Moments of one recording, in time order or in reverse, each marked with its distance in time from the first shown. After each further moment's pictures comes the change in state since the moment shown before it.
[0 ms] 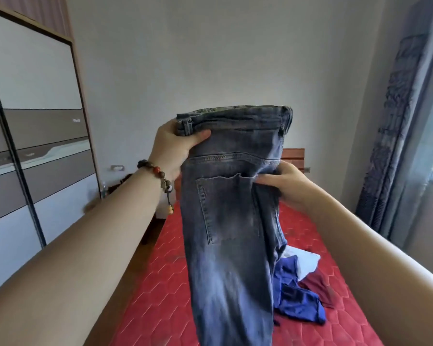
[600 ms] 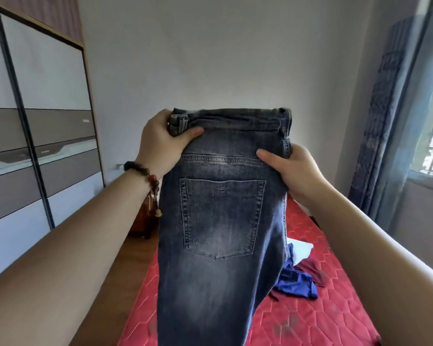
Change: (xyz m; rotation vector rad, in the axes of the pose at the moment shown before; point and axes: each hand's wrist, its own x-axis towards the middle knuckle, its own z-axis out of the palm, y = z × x) left_hand -0.115 0.112 -0.090 0.513 0.122 0.333; right_hand -0.128 -0.088 0.129 -0.122 0.255 -0.250
